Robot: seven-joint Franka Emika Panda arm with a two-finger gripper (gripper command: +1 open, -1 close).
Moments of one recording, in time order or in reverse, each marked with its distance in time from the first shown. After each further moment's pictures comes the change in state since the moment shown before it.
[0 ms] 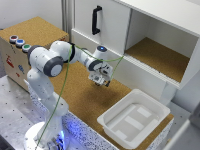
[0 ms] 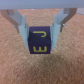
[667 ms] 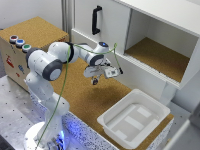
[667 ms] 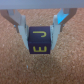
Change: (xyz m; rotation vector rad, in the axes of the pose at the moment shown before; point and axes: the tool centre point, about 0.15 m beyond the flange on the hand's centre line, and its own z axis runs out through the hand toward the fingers) arm -0.024 -0.014 0.013 0.078 -0.142 -0.916
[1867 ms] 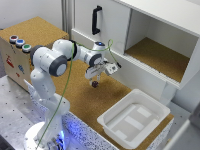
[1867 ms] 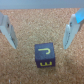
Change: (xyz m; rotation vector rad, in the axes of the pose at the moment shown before) arm 0.024 0.028 -0.005 -0.058 0.029 0.073
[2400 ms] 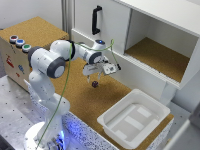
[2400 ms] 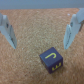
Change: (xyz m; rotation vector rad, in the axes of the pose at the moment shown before) arm -0.001 -0.006 -0.027 0.041 0.072 0.558
